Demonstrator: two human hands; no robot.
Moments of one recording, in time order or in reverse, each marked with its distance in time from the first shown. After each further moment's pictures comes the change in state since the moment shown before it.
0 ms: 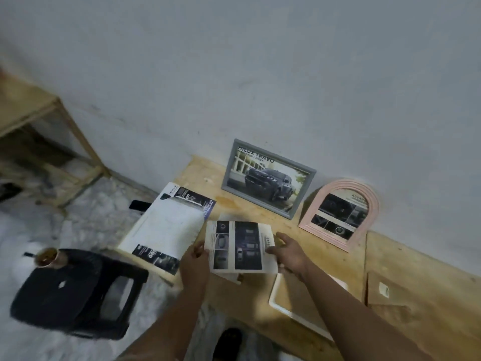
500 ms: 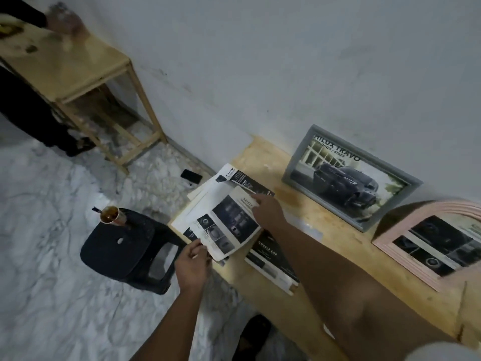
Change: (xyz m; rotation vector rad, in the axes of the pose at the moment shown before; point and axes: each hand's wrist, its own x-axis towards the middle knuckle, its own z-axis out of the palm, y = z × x) left_hand 0.081 -0.055 -0.108 -0.243 0.303 -0.199; right_hand 0.131 -0.098 0.209 -0.561 -0.091 -0.432
